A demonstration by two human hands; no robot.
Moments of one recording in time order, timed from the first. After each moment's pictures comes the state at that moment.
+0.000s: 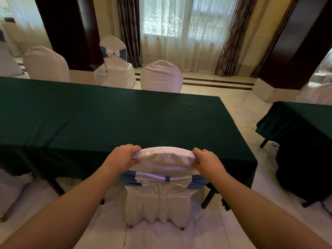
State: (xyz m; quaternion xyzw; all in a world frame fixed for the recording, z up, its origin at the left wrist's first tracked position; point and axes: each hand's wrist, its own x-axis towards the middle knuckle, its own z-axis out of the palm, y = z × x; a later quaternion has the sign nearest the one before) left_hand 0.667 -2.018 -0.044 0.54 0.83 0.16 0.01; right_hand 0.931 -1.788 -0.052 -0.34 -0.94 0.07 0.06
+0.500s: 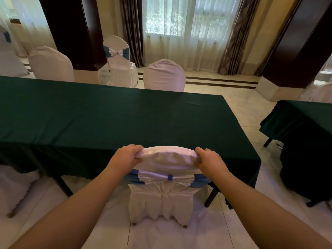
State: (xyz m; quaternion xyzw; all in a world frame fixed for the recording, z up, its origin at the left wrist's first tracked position) left_hand 0.675 -2.028 -0.046 0.50 0.85 0.17 0.02; right_hand 0.929 -1.796 -0.053 -0.35 -0.93 0.07 0.05
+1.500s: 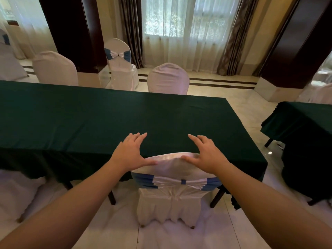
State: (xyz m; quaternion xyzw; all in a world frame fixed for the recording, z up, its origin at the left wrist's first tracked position) left_hand 0.642 -2.064 0.022 0.48 0.86 0.14 0.06; right_hand 0.874 -1.853 0.021 -0.31 -0.94 0.15 0.07
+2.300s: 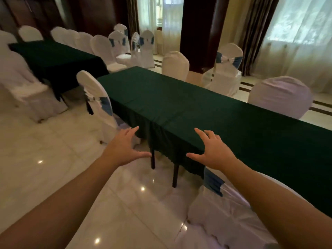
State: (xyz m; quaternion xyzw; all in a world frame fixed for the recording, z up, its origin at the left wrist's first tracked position) left_hand 0.641 -2.363 0.054 0.12 0.98 0.16 -0.06; right_hand 0.710 -2.028 0.068 -0.01 -0.99 0.15 0.00
